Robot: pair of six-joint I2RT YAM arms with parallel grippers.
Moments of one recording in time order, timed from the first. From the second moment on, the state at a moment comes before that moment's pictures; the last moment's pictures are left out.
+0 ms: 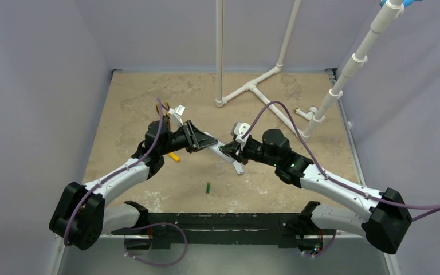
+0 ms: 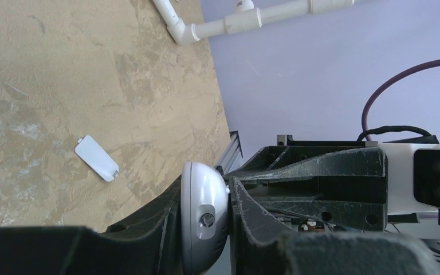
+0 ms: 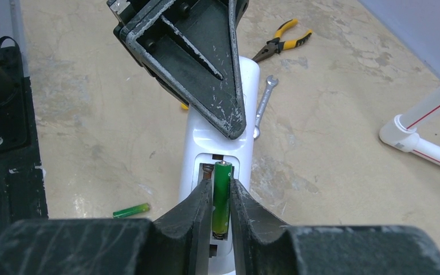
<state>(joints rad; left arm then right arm) -0.47 1.18 0.54 0.46 0.61 -1.13 0.81 1.08 0.68 0.15 -0.27 -0.17</state>
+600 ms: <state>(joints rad) -0.47 1.19 0.54 0.49 0.62 -1.15 0.81 1.06 0.67 0.13 -0.23 -0.18</state>
